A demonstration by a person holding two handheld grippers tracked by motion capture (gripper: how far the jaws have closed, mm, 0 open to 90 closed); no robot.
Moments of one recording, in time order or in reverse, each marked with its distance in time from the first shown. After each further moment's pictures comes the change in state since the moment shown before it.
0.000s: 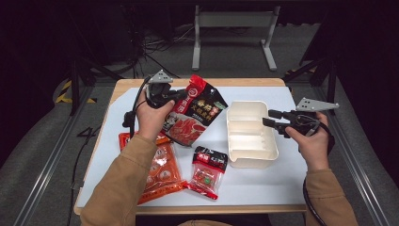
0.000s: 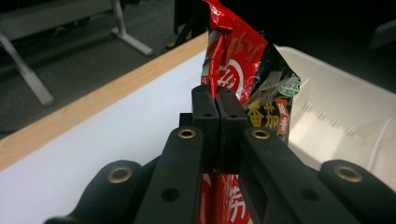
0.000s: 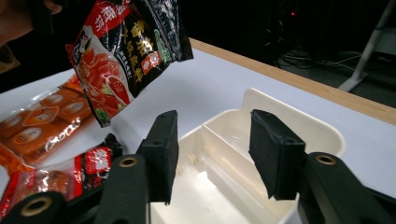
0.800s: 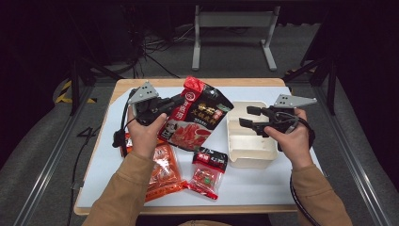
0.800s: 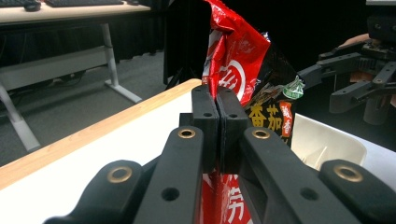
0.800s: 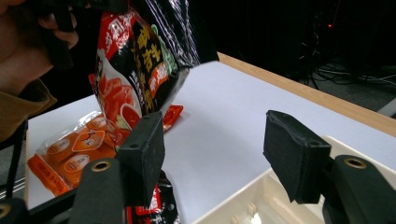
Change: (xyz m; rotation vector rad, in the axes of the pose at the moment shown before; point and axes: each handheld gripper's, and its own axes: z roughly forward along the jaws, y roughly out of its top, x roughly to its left) left arm -0.034 -0.022 -0.044 -0.219 -0.043 -0.002; right arm 0.046 0.033 0.035 -0.033 0.110 -0.015
